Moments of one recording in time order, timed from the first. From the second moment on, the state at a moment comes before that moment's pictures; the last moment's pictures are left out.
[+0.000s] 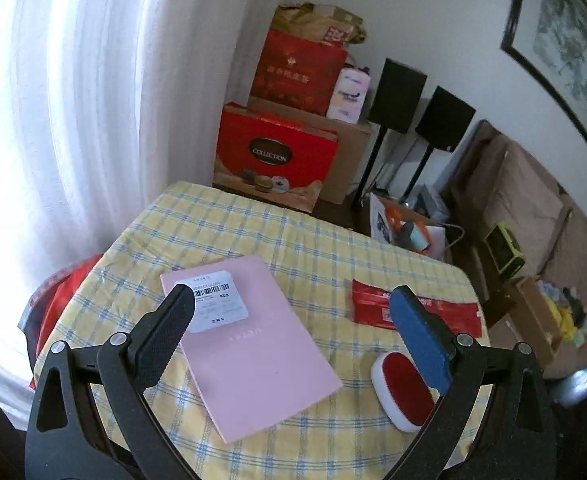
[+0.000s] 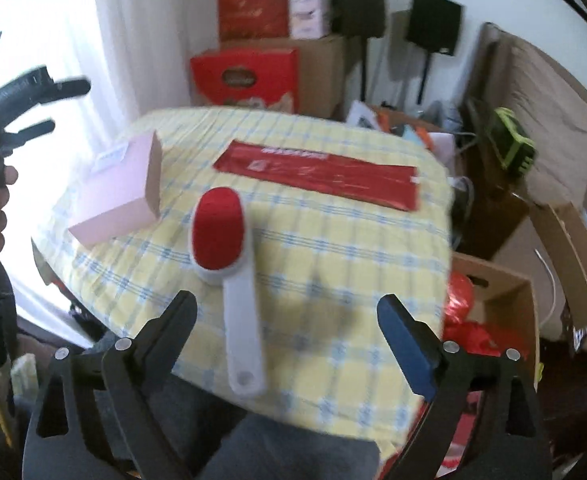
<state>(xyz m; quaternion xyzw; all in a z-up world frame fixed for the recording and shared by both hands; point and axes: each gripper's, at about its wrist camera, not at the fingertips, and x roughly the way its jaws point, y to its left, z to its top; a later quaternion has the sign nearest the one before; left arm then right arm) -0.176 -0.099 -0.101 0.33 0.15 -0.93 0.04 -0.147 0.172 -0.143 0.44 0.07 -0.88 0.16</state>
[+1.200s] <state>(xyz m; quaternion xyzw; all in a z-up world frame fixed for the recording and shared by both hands) -0.189 -0.072 -0.118 0.36 0.12 -0.93 0.00 -0.175 0.198 -0.146 0.44 -0.01 -0.89 0.12</state>
